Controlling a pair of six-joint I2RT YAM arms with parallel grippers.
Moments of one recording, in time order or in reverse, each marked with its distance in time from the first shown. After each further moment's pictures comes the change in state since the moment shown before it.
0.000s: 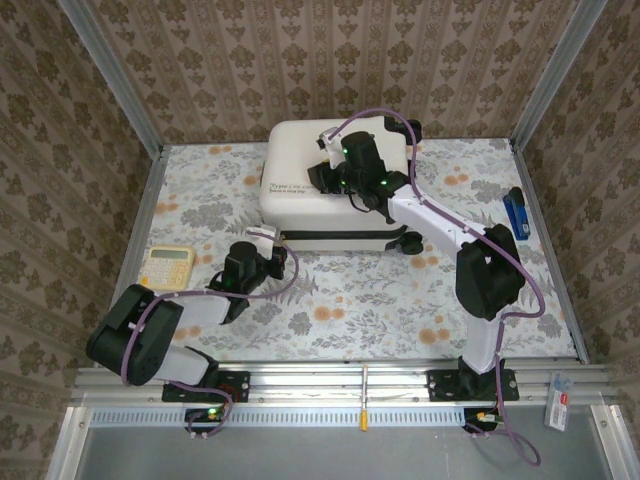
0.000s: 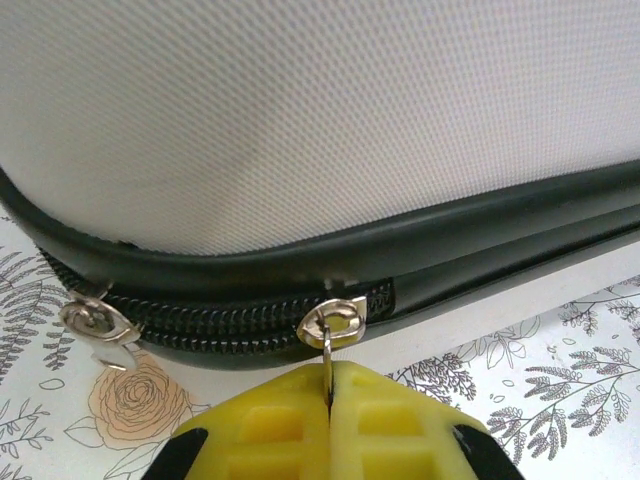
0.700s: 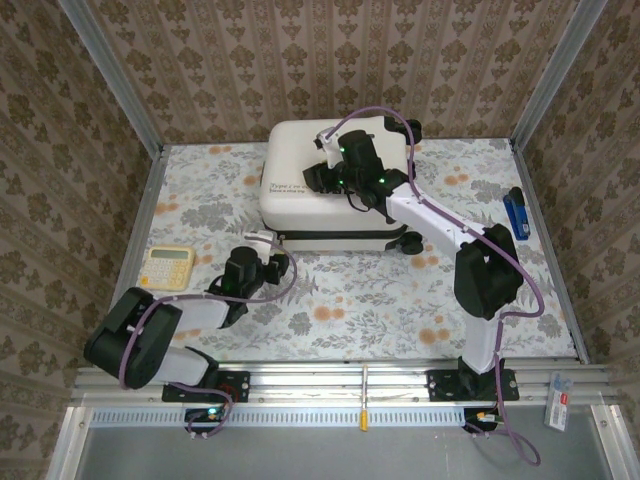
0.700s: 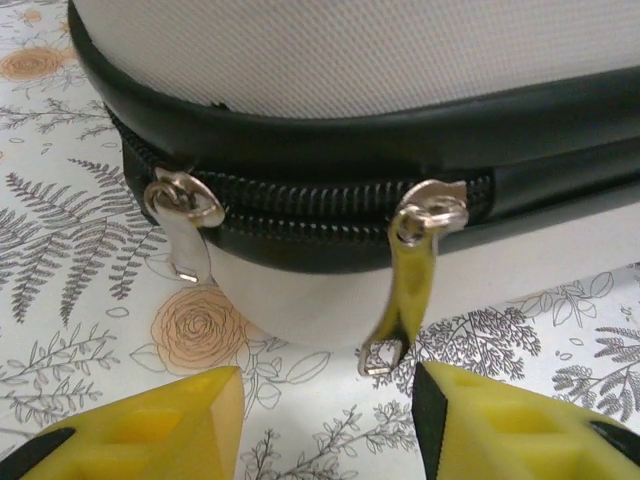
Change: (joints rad) left arm -0.007 -0.002 -0.032 -0.027 -0.085 0.009; right arm 0.006 0.010 0.035 -0.039 -0.006 0.007
